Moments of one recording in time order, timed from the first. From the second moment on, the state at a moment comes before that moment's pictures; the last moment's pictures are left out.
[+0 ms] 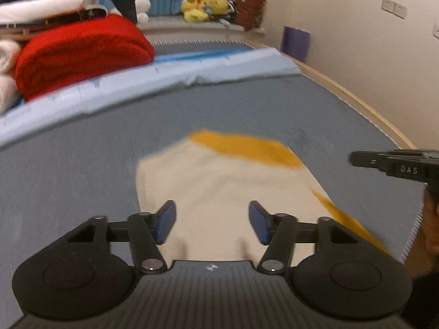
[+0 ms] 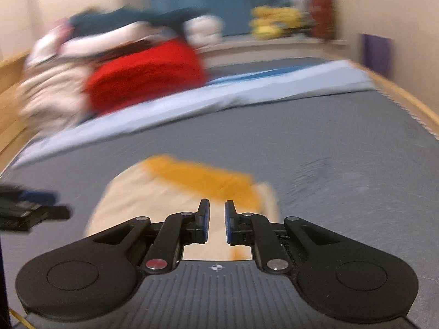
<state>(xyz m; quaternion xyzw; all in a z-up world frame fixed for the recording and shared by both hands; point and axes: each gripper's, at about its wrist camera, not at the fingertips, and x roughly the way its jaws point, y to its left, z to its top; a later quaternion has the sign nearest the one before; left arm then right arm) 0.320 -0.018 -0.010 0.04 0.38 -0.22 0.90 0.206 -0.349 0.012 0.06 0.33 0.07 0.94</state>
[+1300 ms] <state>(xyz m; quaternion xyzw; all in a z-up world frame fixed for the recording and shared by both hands) 0.431 0.034 -0.167 -0.33 0.50 -0.16 0.79 0.263 -0.395 -0.118 0.24 0.47 0.02 0.85</state>
